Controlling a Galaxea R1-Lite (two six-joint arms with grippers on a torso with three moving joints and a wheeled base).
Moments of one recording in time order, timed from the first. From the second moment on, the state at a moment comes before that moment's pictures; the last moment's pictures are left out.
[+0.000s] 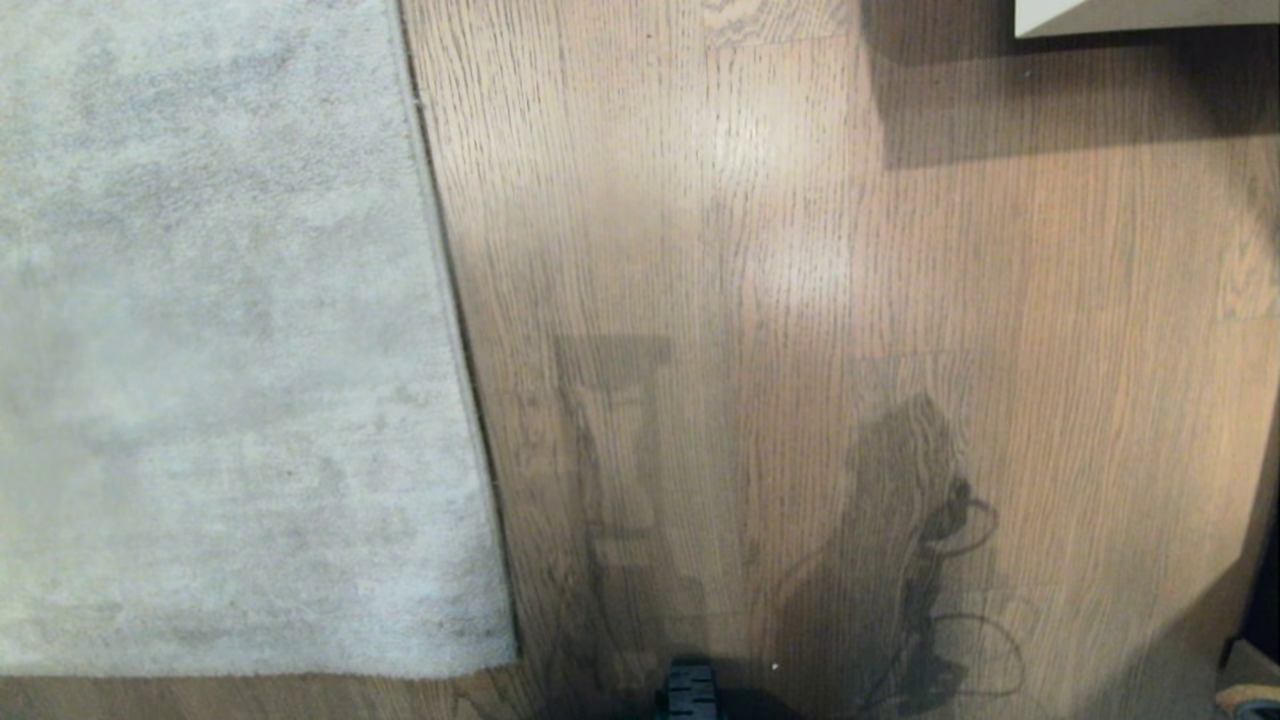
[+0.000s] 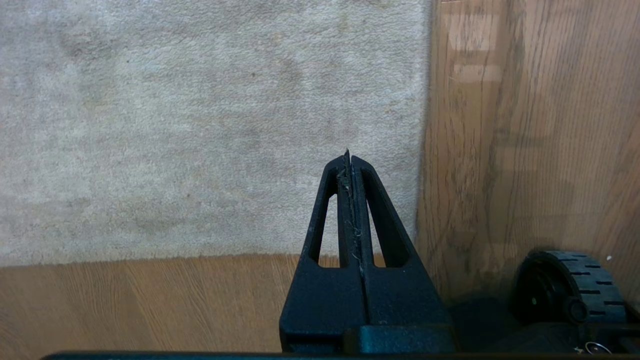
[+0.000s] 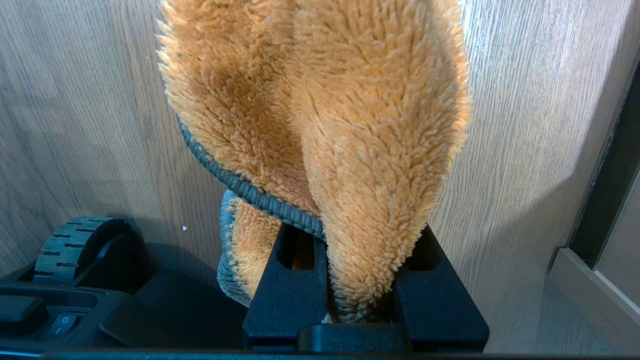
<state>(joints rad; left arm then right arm) 0.00 0.00 0.00 0.00 0.01 -0.02 0.01 0.00 0.00 0.00 0.02 -0.07</state>
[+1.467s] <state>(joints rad) 0.00 0.00 0.00 0.00 0.01 -0.02 0.01 0.00 0.00 0.00 0.02 -0.07</state>
